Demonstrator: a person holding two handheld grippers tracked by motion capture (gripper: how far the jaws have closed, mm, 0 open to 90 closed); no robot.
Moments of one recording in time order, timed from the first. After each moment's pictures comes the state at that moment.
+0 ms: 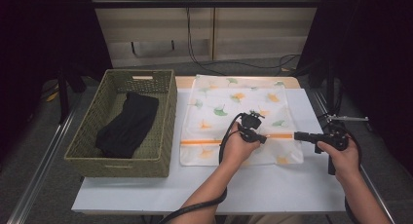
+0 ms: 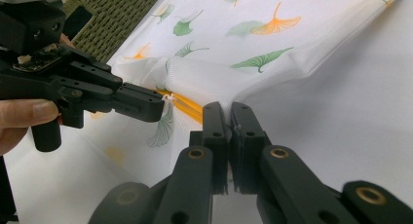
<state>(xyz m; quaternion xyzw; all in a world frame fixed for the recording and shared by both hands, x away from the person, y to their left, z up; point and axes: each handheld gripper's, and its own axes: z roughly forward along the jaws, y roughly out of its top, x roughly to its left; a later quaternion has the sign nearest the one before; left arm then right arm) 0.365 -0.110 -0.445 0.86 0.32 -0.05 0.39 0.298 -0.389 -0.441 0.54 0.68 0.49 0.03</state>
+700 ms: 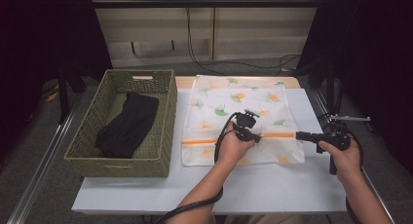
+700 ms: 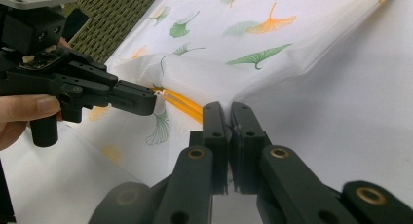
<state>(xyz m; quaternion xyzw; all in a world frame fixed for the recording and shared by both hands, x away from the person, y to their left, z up) 0.372 -0.094 -0.448 0.87 0.33 -0.05 0.37 0.298 -0.394 -0.440 0.55 0.68 0.49 0.03</state>
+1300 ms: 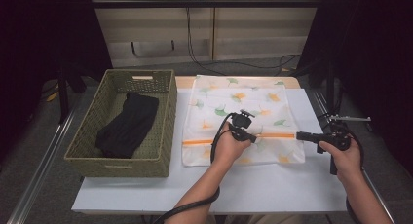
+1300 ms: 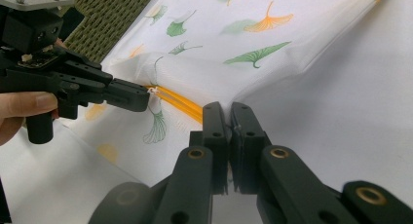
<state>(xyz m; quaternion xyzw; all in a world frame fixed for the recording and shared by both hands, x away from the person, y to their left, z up) 0.374 -0.085 -0.450 0.86 0.34 -0.05 0.36 0.298 -0.395 -0.441 0.55 0.68 0.48 0.04</state>
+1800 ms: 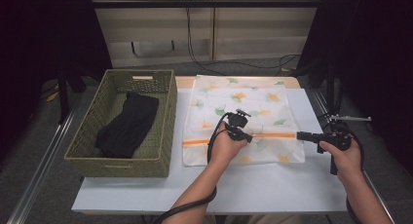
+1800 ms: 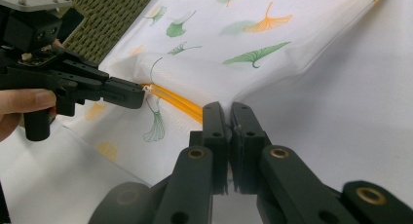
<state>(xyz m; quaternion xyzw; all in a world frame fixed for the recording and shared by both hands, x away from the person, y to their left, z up) 0.376 -0.074 -0.450 0.86 0.35 -0.04 0.36 0.298 -0.396 -0.440 0.55 0.68 0.49 0.03</state>
